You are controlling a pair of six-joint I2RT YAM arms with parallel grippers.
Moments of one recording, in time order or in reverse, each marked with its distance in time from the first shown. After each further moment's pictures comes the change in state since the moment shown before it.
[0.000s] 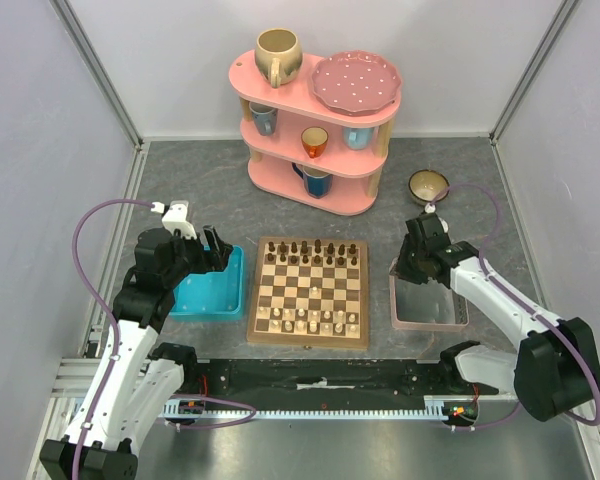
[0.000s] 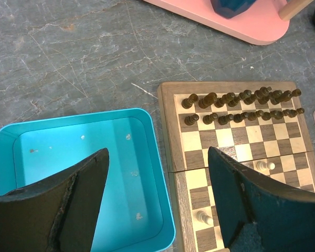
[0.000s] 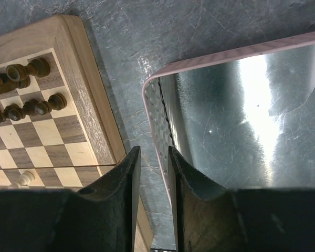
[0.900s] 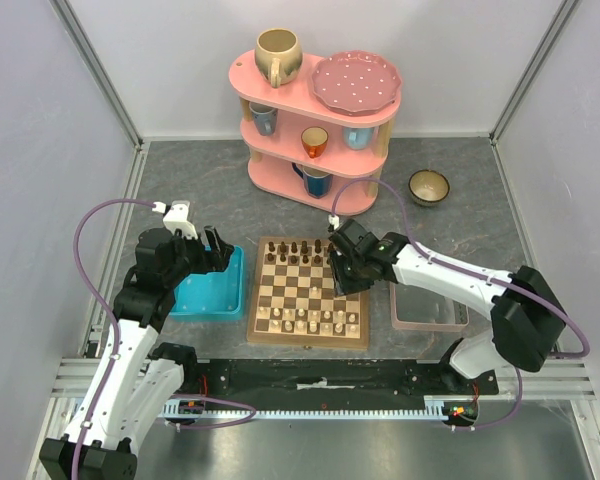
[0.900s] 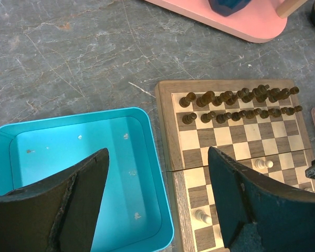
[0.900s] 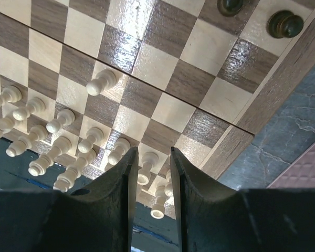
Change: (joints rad) left arm -0.005 0.005 0.000 0.001 0.008 0.000; right arm 0.470 0.283 0.280 -0.078 -0.080 -0.178
